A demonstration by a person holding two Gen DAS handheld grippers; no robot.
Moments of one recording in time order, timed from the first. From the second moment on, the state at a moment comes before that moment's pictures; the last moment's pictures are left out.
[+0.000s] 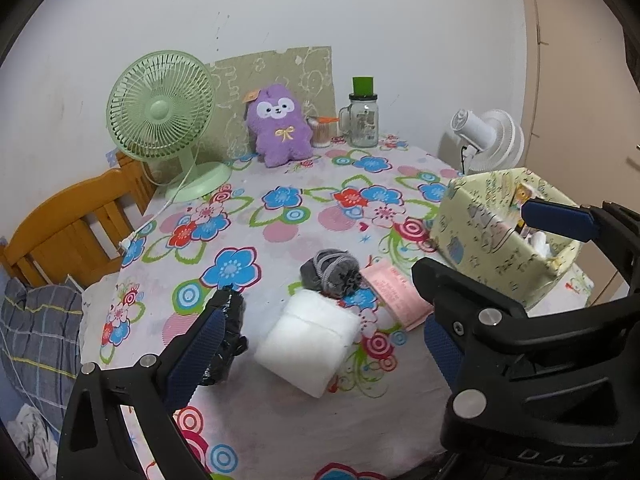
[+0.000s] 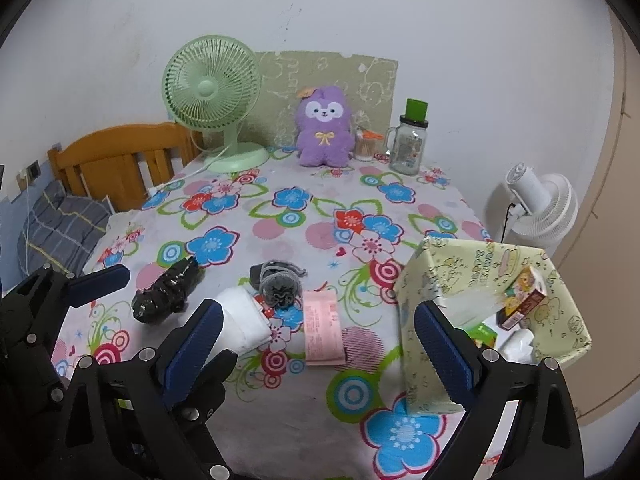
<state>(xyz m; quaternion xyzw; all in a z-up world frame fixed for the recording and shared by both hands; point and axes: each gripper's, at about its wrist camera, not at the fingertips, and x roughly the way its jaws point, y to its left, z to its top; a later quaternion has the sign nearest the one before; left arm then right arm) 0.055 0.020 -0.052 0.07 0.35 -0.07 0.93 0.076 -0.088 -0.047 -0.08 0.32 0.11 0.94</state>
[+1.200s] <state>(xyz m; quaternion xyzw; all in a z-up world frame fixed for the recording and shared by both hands) 0.110 0.077 -0.113 0.07 0.40 -0.03 0.91 0.140 -0.032 -0.115 -0.10 0.39 0.13 0.91</state>
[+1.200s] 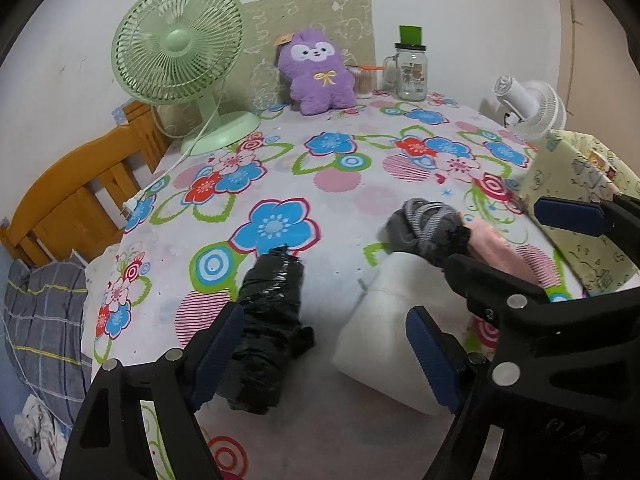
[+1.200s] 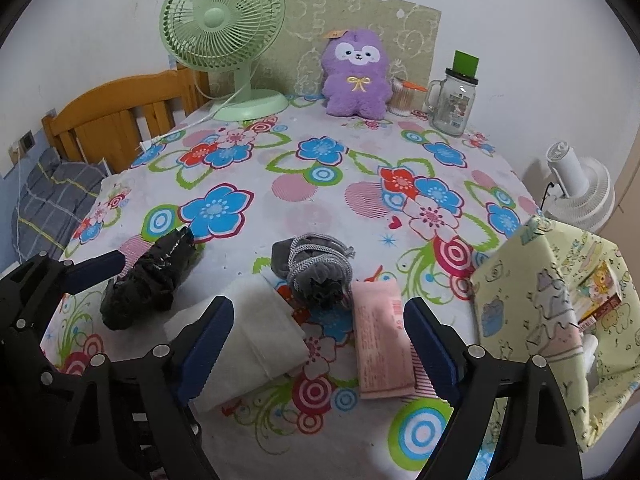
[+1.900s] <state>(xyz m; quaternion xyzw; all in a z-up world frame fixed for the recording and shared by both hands) 0.150 0.113 -0.142 0.03 0.45 0.00 0.89 0.184 -0.004 -0.138 -0.11 0.42 0.13 0.89</state>
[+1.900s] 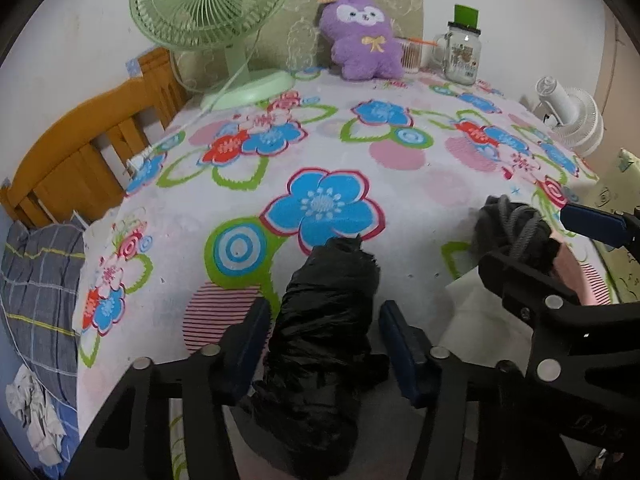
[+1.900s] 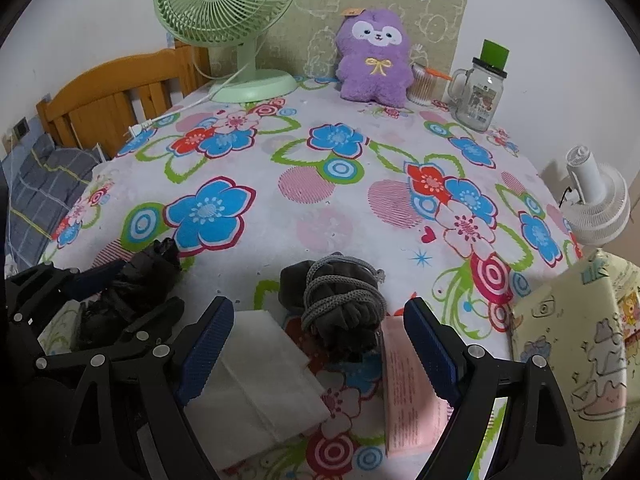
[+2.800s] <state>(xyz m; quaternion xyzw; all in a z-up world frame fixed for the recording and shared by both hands) 0.145 0.088 -0.126 0.03 0.43 0.01 0.90 0.190 -0.014 -0.140 -0.09 0.42 0.13 0.89</state>
